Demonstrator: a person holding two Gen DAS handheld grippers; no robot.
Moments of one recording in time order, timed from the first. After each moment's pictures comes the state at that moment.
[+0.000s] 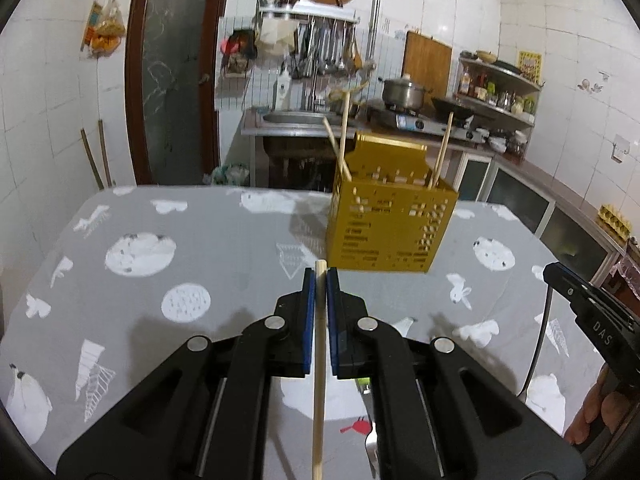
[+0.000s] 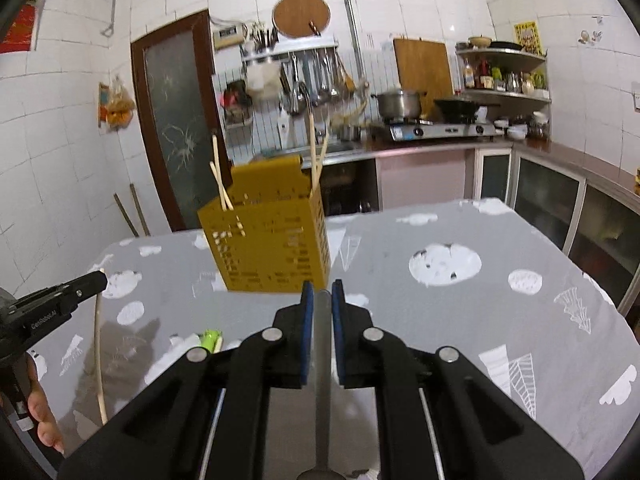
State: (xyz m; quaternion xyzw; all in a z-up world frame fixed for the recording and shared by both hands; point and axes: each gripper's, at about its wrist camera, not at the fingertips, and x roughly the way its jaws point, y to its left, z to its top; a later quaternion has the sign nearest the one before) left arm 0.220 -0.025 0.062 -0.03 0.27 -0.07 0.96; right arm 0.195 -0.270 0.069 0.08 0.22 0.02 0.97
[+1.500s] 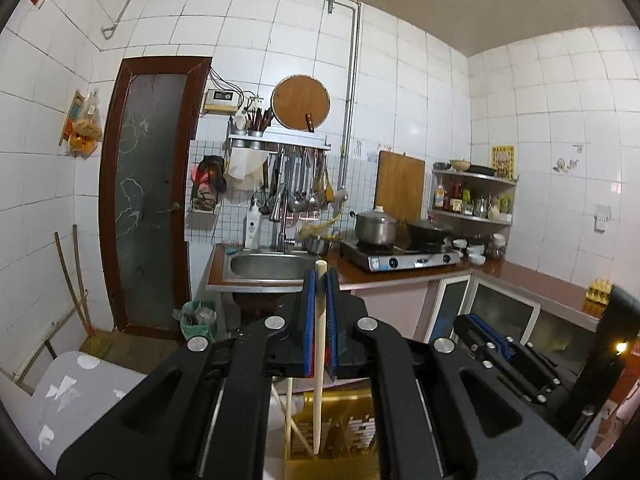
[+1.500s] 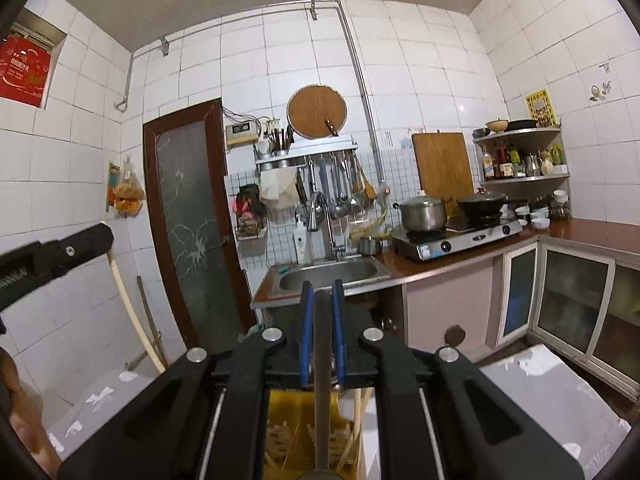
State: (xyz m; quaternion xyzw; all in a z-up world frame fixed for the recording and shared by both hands) left arm 0.331 -0.073 0.243 -0.05 0.06 -0.10 0.99; right arm 0.337 -0.256 0.203 0.08 0.05 0.03 1.00
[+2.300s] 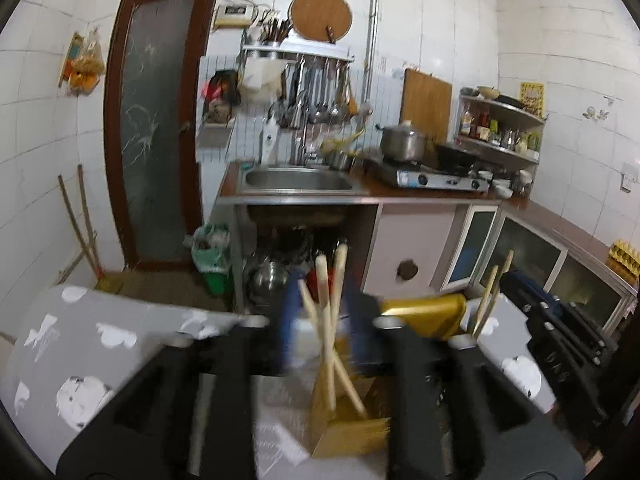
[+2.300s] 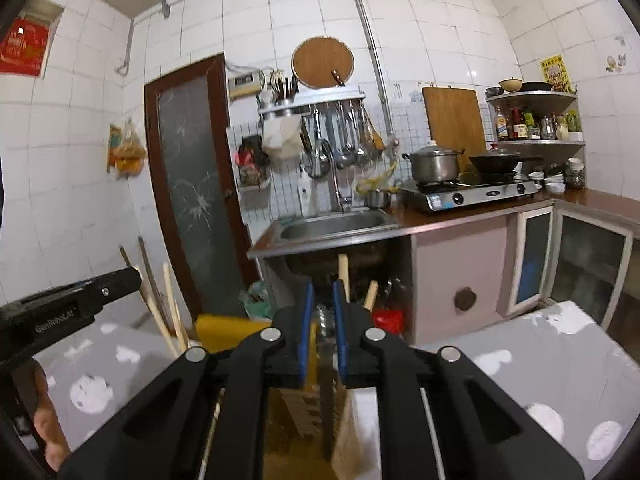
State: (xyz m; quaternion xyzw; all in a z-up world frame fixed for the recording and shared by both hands) left arm 0.405 -0.056 0.121 -0.04 0.21 -0.08 0.97; right arm 0.383 -0.260 0.108 0.07 0.13 0.05 0.99
